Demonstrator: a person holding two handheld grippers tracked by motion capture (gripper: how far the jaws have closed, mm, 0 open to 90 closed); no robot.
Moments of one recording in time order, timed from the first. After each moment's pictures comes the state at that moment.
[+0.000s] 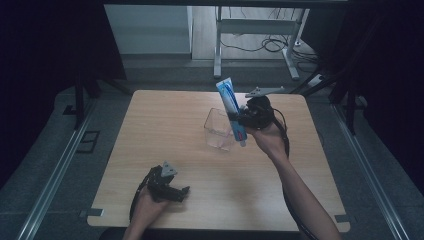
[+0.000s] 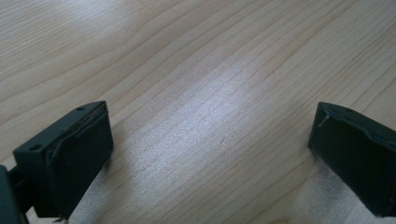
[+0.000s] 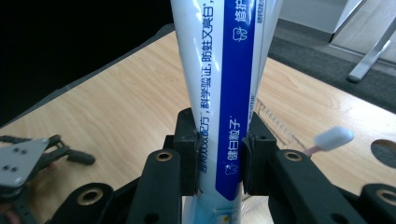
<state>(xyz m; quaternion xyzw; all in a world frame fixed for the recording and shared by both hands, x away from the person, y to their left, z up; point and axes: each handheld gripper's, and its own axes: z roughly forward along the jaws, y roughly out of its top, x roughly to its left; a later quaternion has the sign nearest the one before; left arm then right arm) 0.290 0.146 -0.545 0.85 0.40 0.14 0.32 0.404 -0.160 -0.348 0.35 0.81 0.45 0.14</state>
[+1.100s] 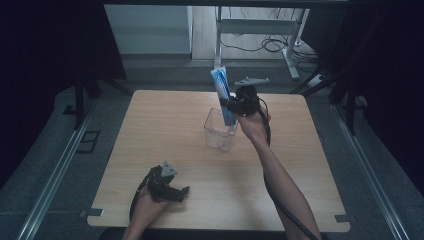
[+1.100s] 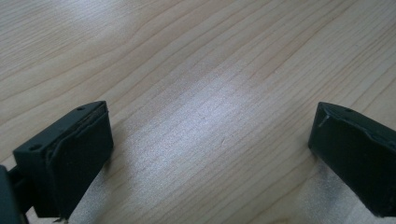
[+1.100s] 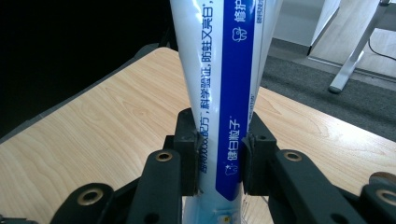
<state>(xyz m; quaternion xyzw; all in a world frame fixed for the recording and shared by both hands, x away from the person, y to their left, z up) 0.290 0.147 -0.545 0.85 0.39 0.14 0.32 0.462 -0.133 -0.370 0.39 0.77 0.47 0.17</state>
